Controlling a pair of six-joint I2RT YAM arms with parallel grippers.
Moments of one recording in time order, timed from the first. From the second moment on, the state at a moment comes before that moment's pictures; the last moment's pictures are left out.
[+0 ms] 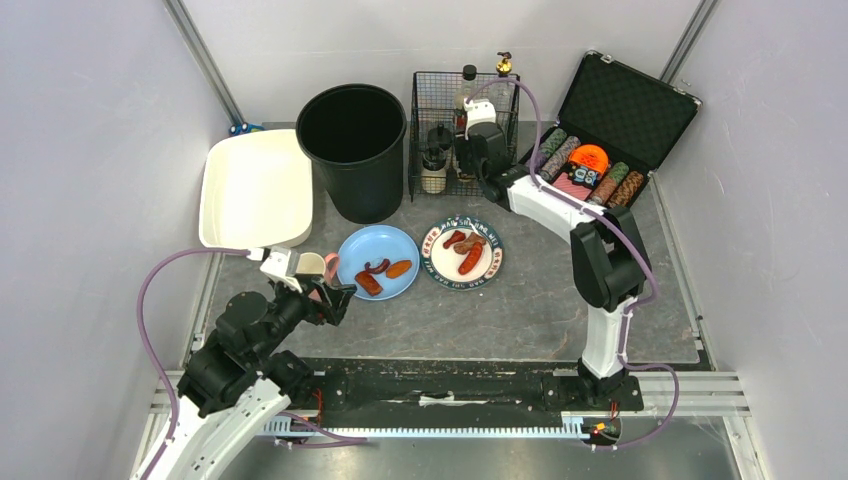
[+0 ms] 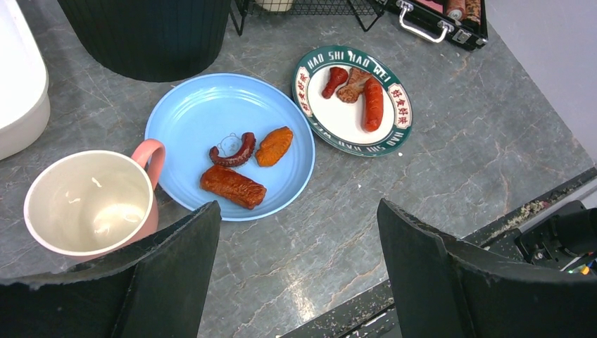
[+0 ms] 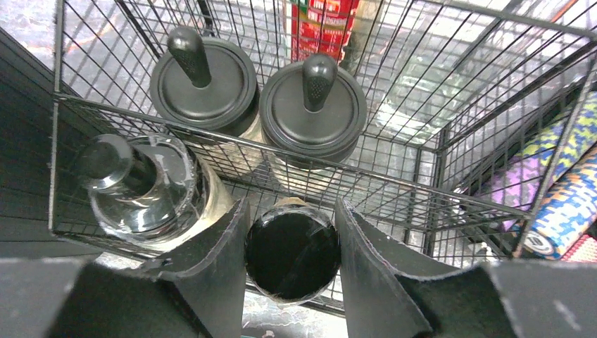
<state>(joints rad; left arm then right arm) -0.61 0.20 0.64 -0.68 -0.10 -0.34 0.51 1.93 1.48 0.06 0.33 0.10</state>
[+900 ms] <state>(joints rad) -0.61 0.22 0.64 -0.68 -0.13 -0.34 0.48 1.99 1.54 0.01 0.26 0.15</state>
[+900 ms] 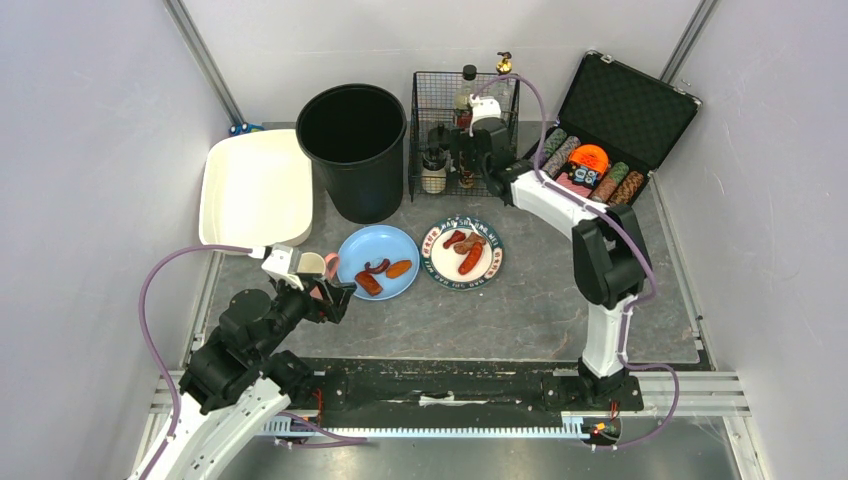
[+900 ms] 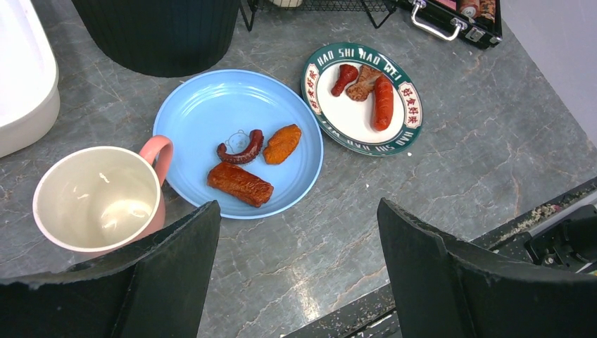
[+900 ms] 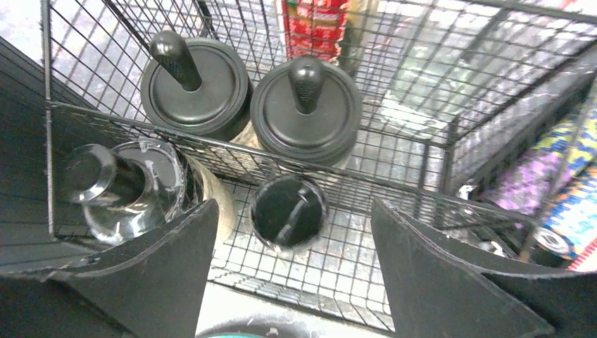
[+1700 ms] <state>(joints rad) -0.61 0.21 0.63 -0.68 -0.13 -0.34 0.47 1.33 1.00 0.07 0.18 0.15</state>
